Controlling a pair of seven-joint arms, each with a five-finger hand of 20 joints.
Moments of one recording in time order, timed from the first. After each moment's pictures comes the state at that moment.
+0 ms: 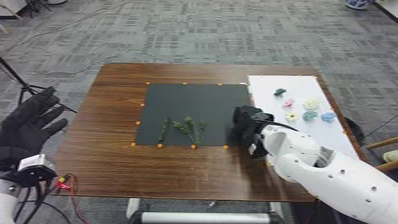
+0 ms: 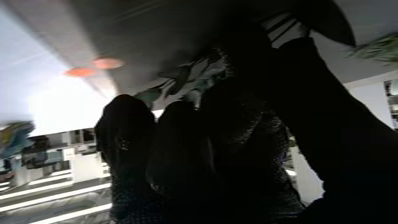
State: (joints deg) left arm 139.1 -56.8 -119.9 -129.7 40.6 7.5 2.5; right arm -60.9 -41.3 31.0 -102.4 -110.0 -0.9 26.6
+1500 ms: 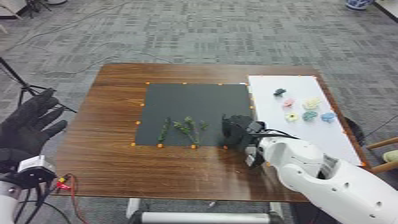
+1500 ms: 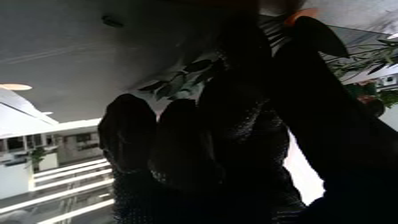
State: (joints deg) left arm 139.4 -57.5 -119.9 -129.8 40.6 7.5 2.6; right arm -67.7 -40.4 36.3 -105.3 -116.9 -4.5 13.3
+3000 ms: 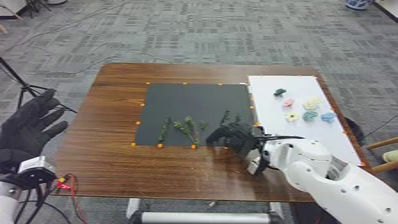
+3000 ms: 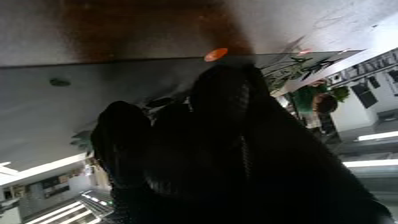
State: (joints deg) left arm 139.7 -57.3 -119.8 -129.8 40.6 7.5 2.6; right arm -75.7 -41.6 47.5 -106.9 -115.8 -14.9 2.1
